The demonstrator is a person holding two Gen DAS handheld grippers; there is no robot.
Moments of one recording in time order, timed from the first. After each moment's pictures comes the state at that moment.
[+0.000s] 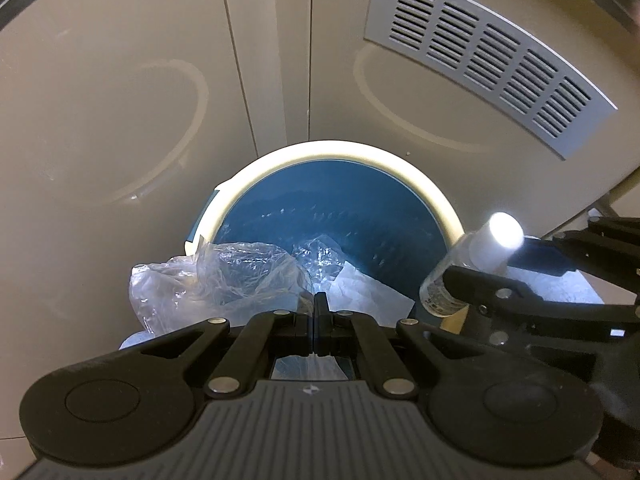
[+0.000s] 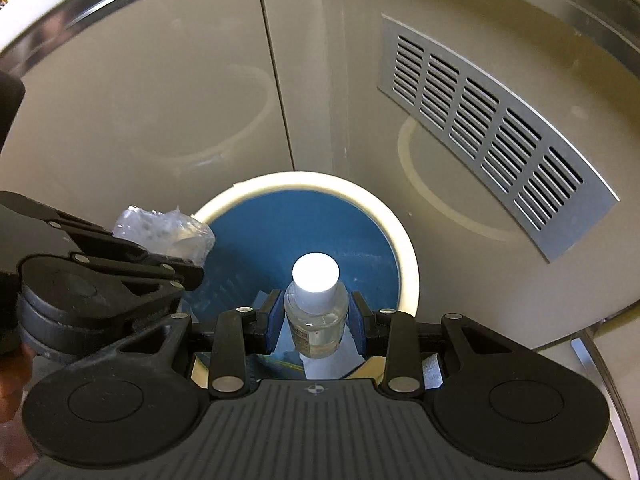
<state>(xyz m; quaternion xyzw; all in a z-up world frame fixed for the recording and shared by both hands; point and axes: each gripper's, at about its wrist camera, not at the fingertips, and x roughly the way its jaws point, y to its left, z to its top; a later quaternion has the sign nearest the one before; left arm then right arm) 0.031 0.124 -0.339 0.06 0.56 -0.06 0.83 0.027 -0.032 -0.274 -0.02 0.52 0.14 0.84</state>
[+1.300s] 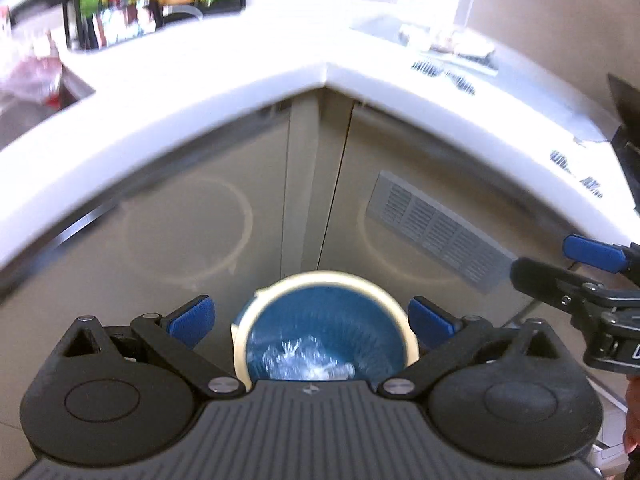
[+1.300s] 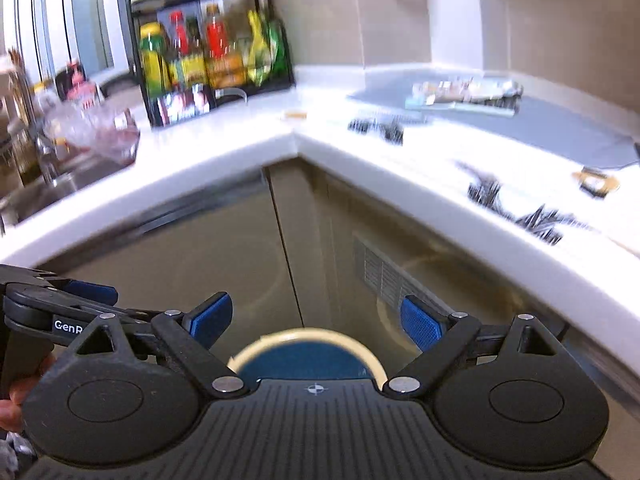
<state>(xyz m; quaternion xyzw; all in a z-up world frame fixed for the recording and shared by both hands) -0.037 0.157 -0.169 -0.01 0.41 -0.04 0.91 -0.041 -0.084 -0.110 0.04 0.32 0.14 0.94</state>
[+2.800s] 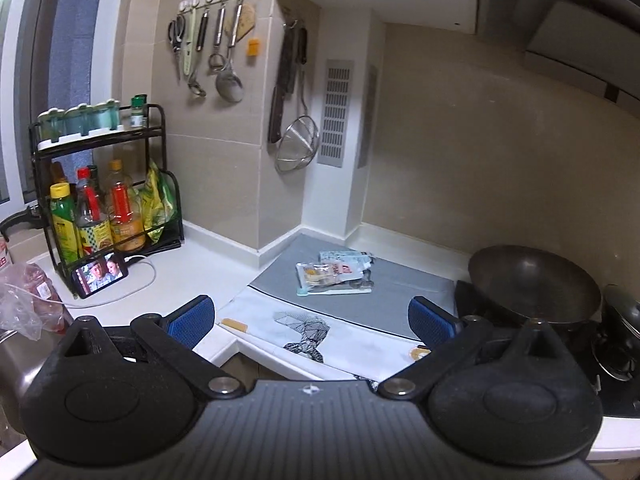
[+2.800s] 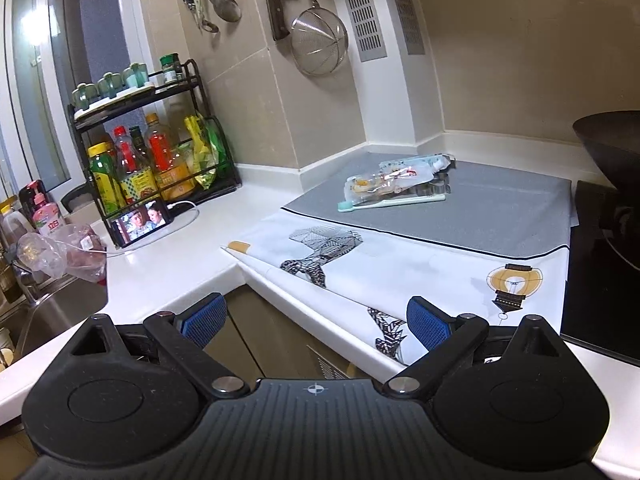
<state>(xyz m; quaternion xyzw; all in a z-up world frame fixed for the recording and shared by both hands) -0.103 0.080 0.193 0.00 0.22 -0.12 0.97 -0.001 -0.149 -0.019 0.11 0.26 0.07 0.96</state>
